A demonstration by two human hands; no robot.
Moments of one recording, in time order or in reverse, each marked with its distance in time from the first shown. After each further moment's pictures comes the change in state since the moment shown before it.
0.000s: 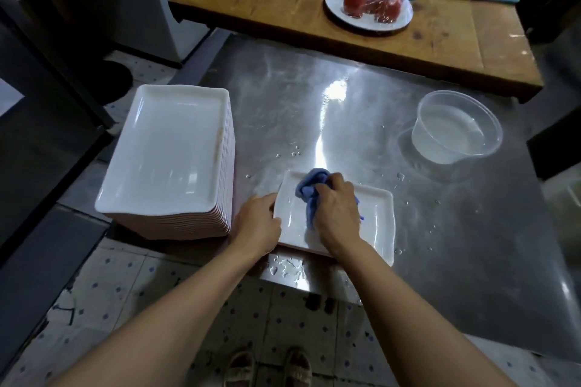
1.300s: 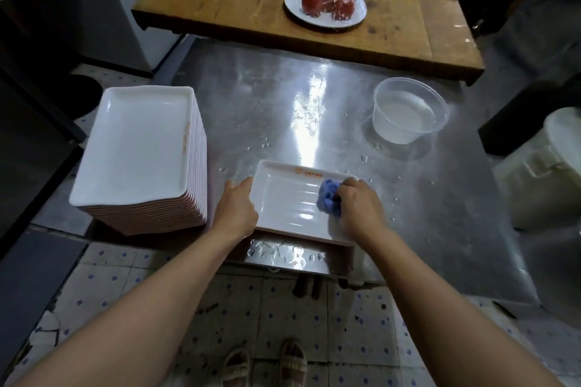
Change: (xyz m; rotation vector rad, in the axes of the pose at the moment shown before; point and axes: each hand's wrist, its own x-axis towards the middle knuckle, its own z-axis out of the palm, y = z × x) left_hand -0.003 0.010 0.004 0.079 -0.023 -0.007; right_hand -0.036 0.067 -0.051 -0.243 -0.111 0.026
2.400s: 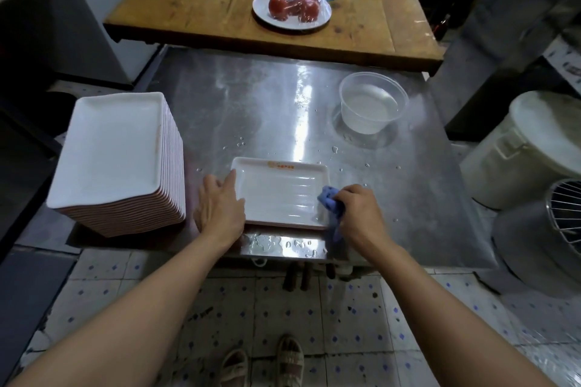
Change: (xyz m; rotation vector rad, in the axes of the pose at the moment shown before) left_hand -0.030 0.022 0.011 0.245 0.217 -0.004; right_hand -0.065 0.032 -0.019 0.329 0.107 0.067
